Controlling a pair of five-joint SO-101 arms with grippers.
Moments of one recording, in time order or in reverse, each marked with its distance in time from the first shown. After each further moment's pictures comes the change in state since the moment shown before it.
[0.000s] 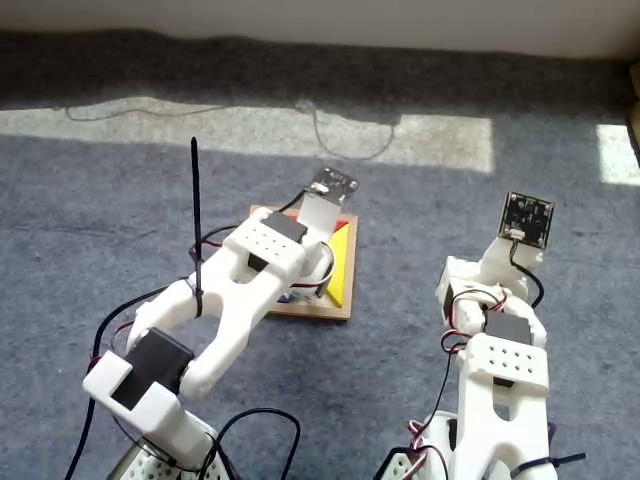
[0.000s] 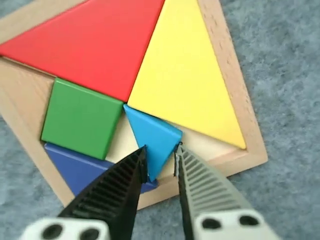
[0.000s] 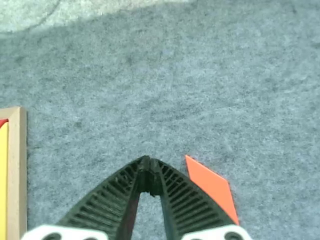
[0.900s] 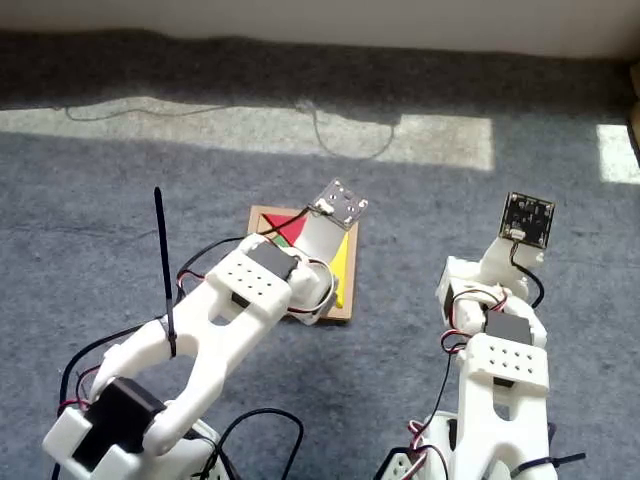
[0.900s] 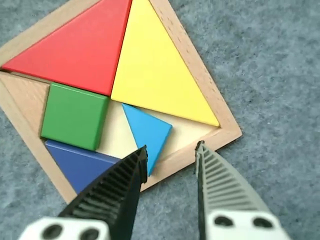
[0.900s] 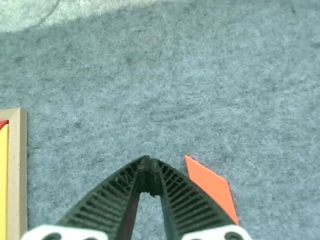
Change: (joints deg) left arm 5.9 -17.4 13.9 -5.6 -4.0; right arm 0.1 0.0 0.0 0.0 0.0
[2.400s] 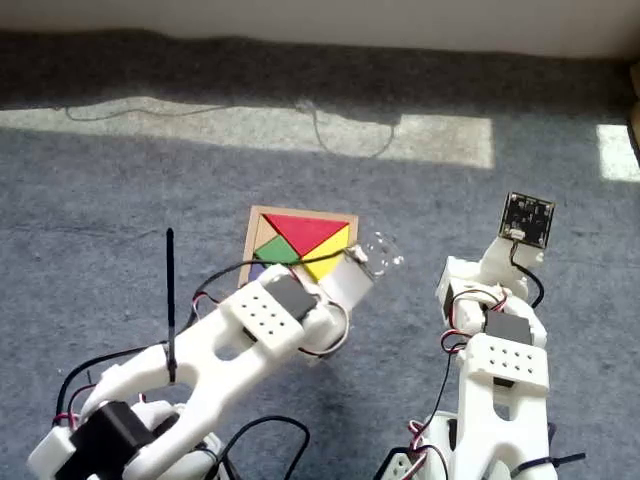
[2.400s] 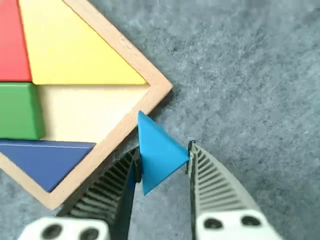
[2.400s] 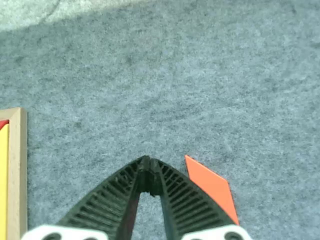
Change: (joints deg) left arm 10.1 -7.2 4.9 5.7 -4.0; right arm 0.0 0.0 0.0 0.0 0.0
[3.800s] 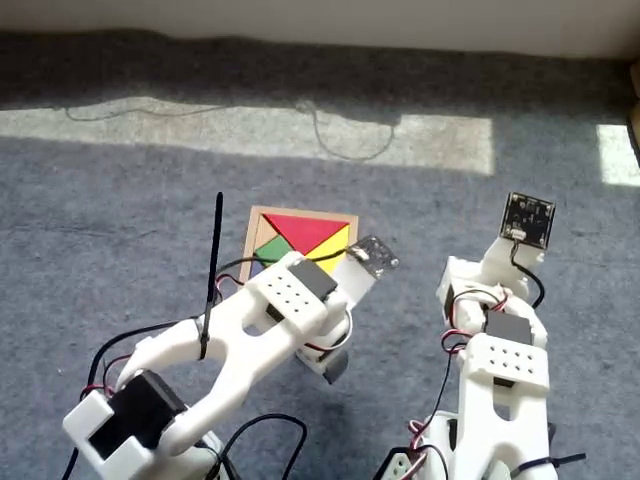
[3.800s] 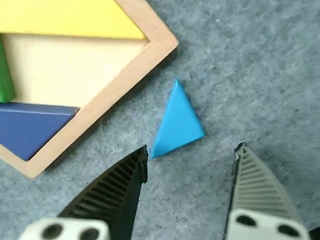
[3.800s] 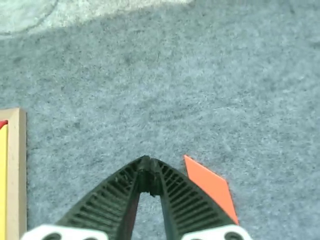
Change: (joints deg) left arm -0.3 12.0 -8.3 11.5 3.3; right arm 0.4 0.0 0.0 0.0 0.0
